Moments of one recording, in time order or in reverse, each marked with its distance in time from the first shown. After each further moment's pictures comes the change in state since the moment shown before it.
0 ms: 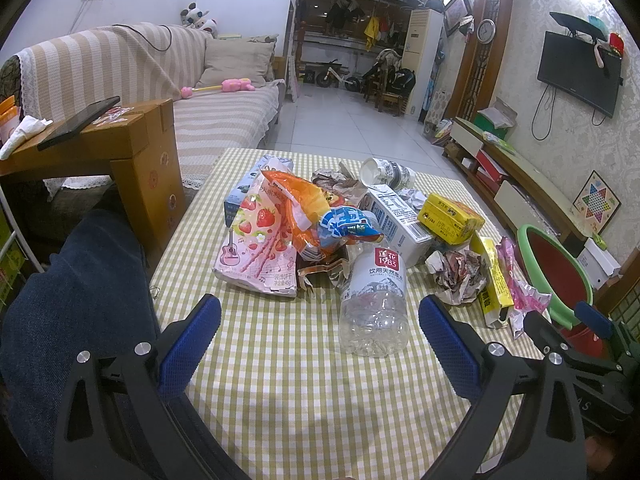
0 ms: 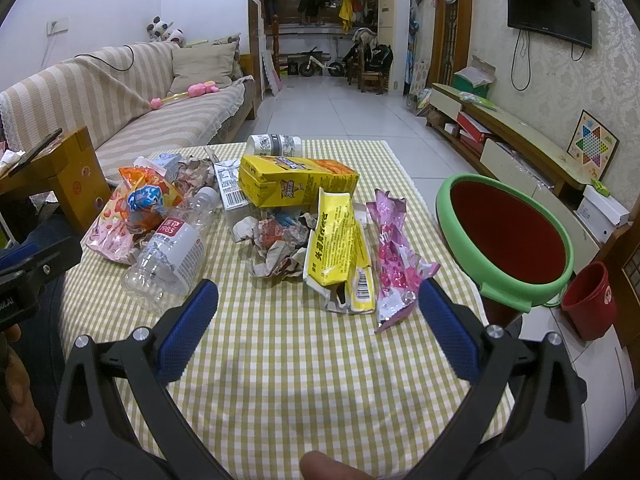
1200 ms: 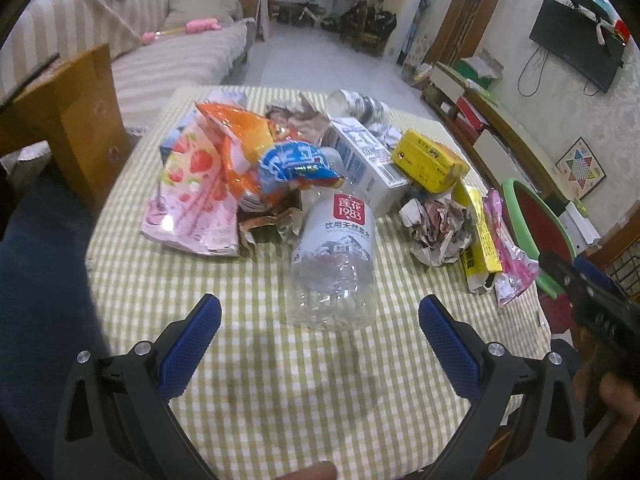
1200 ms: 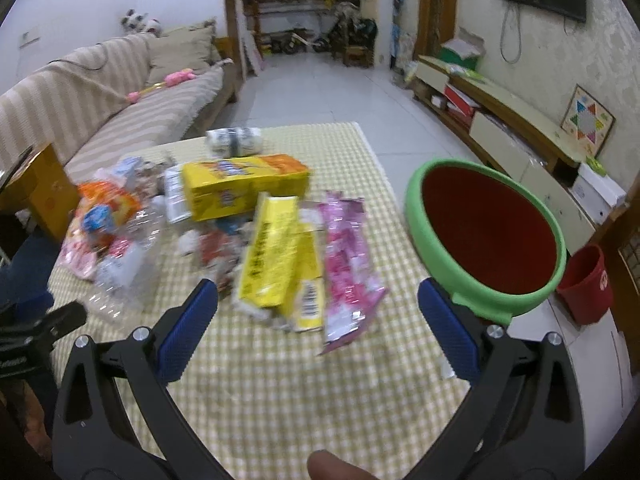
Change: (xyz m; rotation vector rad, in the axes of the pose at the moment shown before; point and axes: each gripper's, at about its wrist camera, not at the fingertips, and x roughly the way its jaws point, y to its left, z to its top) left arm 0.054 -0.021 -0.003 0.014 0.258 -0.110; right arm 0.035 -0.066 0.033 0.072 0.125 -0.031
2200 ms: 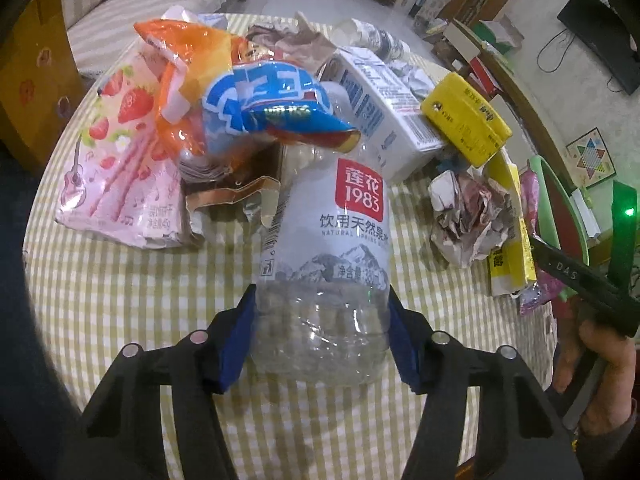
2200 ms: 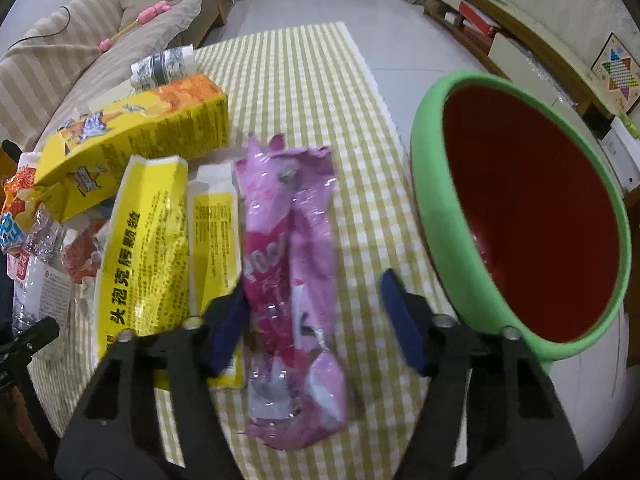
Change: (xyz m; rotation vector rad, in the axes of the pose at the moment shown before) left arm 0.091 -0.010 0.028 -0.053 0.225 -0.015; right arm 0.116 -0.042 0.014 0.002 0.316 0.055
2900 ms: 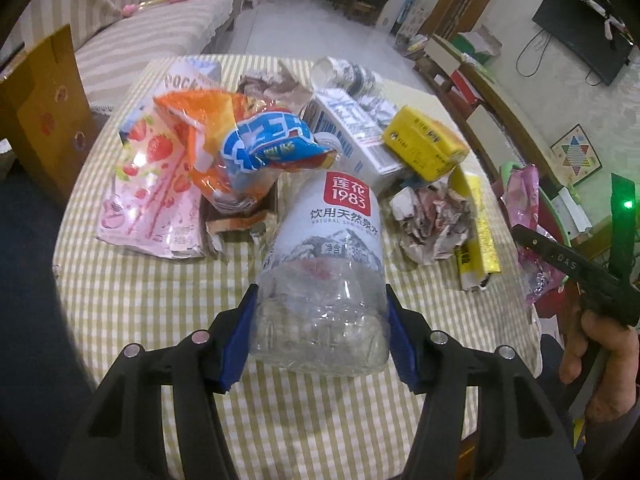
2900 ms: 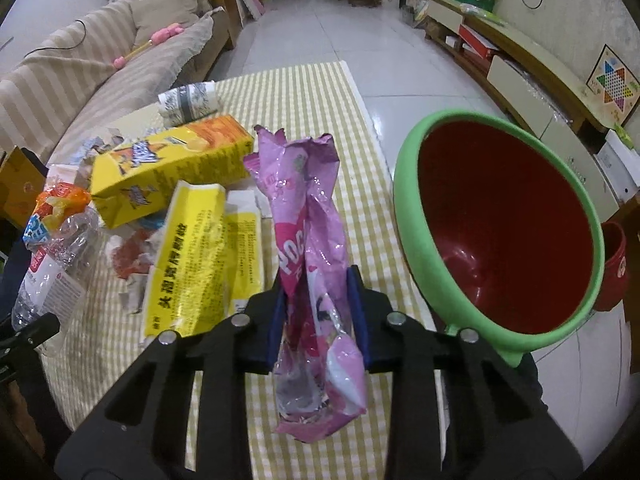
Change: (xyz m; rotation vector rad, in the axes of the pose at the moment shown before) left arm -0.055 -0.006 -0.013 0.059 -0.101 -0.021; right arm -0.052 0.001 -0.002 -0.008 -0.106 0.025
